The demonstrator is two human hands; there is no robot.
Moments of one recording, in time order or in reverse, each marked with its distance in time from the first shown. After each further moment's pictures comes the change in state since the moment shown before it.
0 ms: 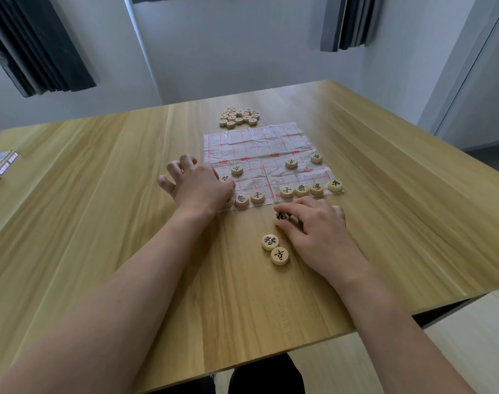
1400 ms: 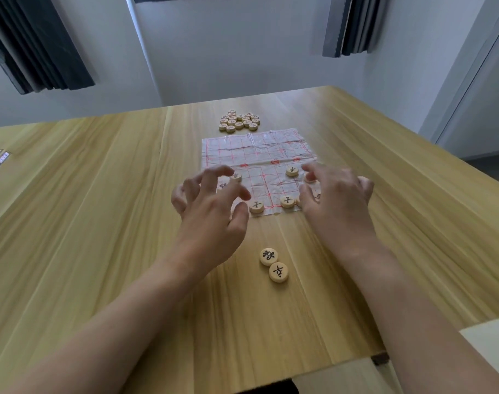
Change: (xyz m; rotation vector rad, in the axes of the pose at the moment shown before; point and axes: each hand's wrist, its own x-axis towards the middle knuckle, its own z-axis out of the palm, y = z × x) left_hand -0.066 0.006 -0.022 -0.343 0.090 0.414; right_hand 0.050 0.011 -0.019 -0.159 0.288 0.072
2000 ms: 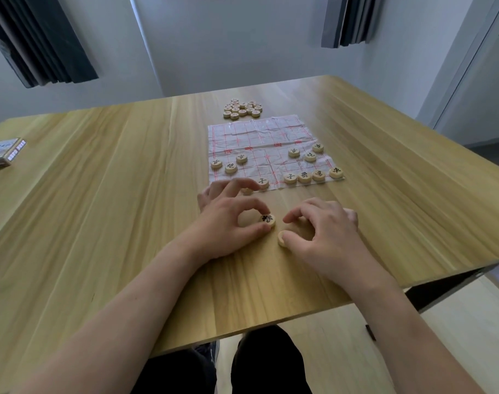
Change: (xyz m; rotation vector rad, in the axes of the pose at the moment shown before) left_hand -0.037 -0.016 -0.006 -0.079 -0.295 0.190; right_hand -0.089 -0.022 -0.026 0.120 -0.358 -0.018
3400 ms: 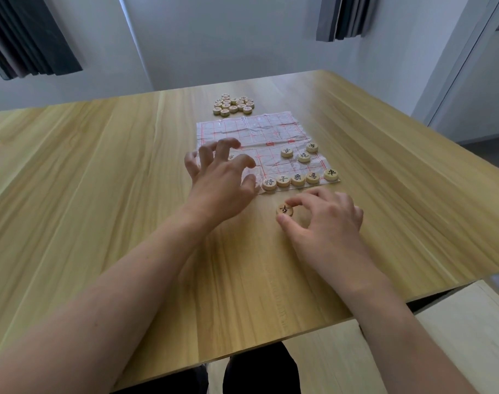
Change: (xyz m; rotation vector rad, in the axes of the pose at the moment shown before) left_hand 0.076 -0.002 0.007 0.301 0.134 -0.208; right_hand 0.022 0.005 0.003 -0.039 0.170 0.117
